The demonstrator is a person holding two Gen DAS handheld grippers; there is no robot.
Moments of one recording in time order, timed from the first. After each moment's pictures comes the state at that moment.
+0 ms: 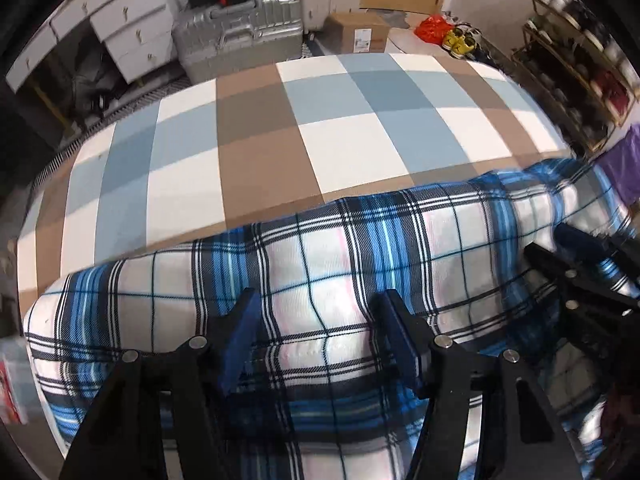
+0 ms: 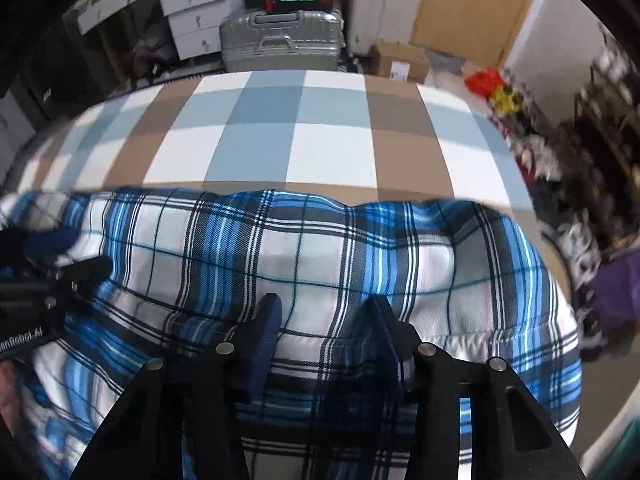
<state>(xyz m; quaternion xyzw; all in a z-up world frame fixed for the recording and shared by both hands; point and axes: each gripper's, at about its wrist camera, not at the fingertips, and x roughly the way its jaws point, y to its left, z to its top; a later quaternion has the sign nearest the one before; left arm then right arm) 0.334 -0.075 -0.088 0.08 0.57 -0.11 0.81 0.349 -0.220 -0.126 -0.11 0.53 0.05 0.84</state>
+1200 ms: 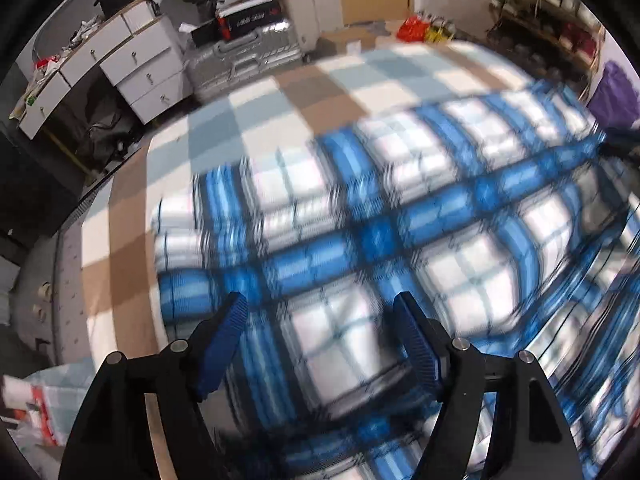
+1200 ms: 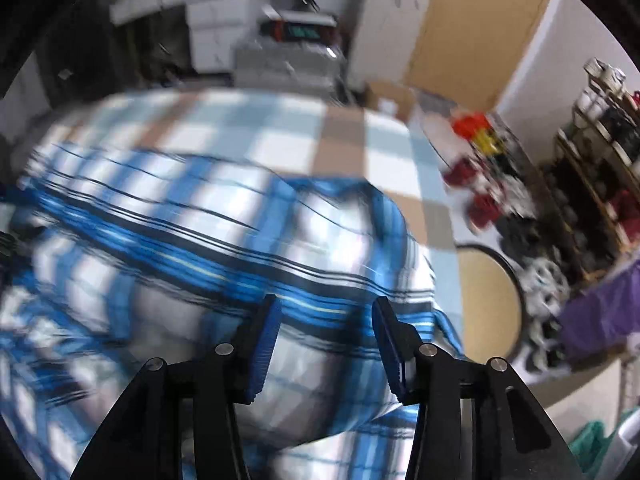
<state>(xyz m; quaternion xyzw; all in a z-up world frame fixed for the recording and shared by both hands) 0.295 0.014 -0.088 0.16 0.53 -0.12 0.83 0.262 -0.289 -0.084 -0.14 0.45 0.08 0.88</state>
